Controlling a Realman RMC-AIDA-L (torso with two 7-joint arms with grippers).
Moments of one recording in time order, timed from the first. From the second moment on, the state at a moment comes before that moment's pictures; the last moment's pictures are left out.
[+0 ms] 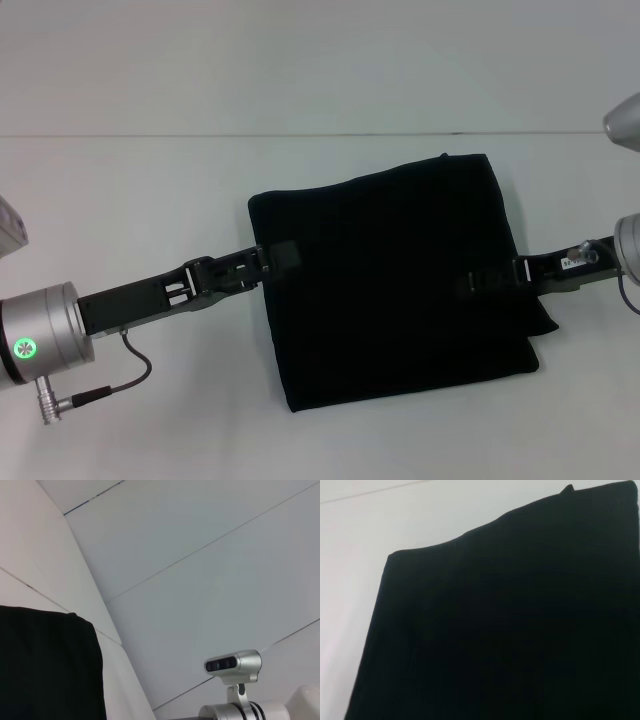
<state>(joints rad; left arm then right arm) -0.54 -2.05 0.62 0.34 1.81 1.64 -1.92 0.77 1.99 -0.88 -0.59 -2.38 -1.23 2.45</state>
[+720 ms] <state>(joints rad) -0.55 -2.01 0.61 0.35 1.81 1.60 -2.07 0.67 1.97 -0.62 -0.60 -2.26 -1.50 1.97</state>
